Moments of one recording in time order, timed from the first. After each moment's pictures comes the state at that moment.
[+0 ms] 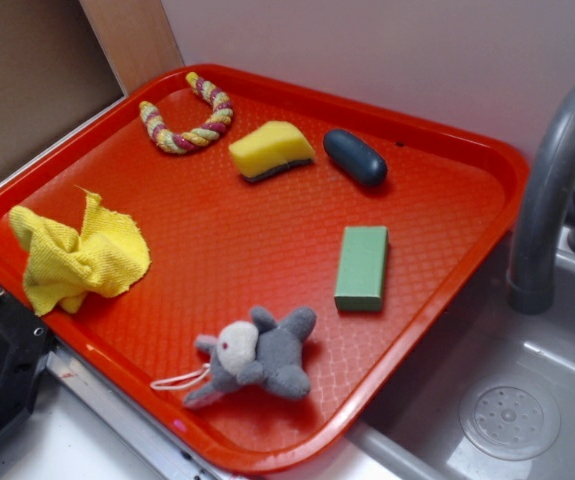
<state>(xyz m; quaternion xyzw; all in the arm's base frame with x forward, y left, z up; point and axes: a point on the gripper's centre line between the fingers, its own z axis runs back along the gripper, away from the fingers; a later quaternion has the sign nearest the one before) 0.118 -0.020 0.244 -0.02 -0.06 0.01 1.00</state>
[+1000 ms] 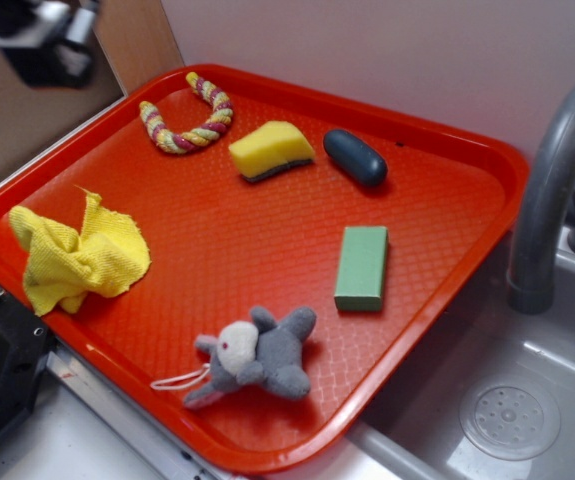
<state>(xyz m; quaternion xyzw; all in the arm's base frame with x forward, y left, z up) 0.154 -0.056 0.192 0.01 -0.08 0.25 0.96</state>
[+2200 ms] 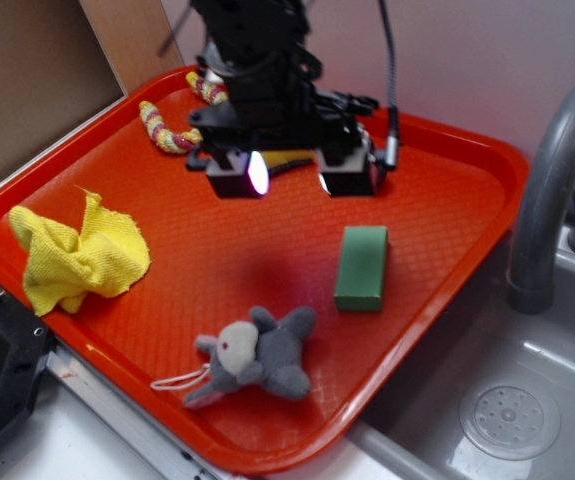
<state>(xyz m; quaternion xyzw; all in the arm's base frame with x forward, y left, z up) 0.256 -0.132 0.076 0.00 -0.10 0.28 0.96</state>
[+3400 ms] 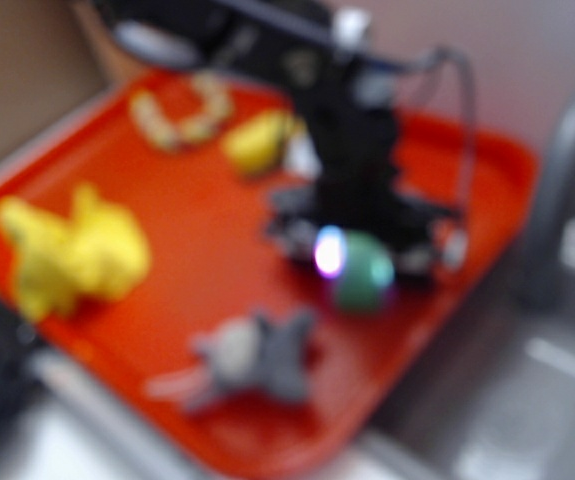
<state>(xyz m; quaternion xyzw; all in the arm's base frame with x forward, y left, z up) 0.253 -0.177 0.022 0.00 -0.08 0.22 0.97</state>
